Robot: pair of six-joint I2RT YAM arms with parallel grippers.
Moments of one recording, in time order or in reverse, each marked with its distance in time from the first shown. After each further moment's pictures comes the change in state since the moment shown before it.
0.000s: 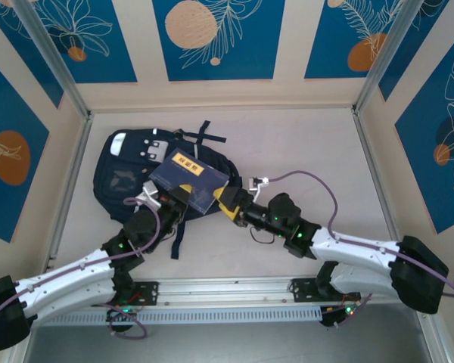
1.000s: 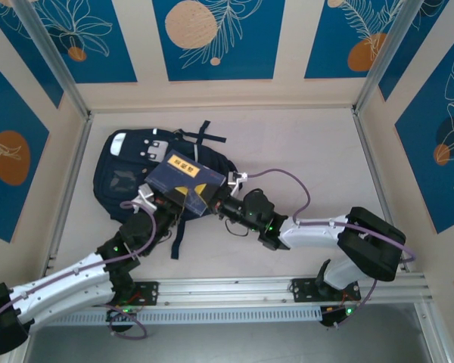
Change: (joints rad) left arm -0.001 -0.084 -0.014 -0.087 -0.016 -0.038; right arm 0.046 0.346 0.125 0.298 0.098 0.075
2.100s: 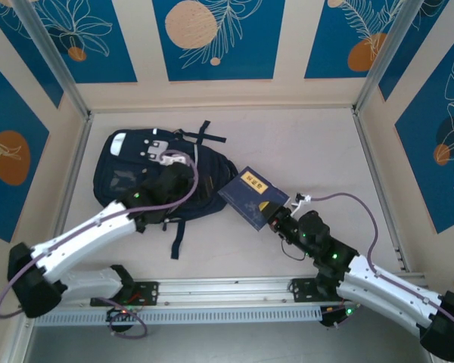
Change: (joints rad) left arm 0.111 0.555 0.707 -0.878 0.106 0.721; right arm -0.171 -0.951 -0.371 -0.852 0.151 -0.136
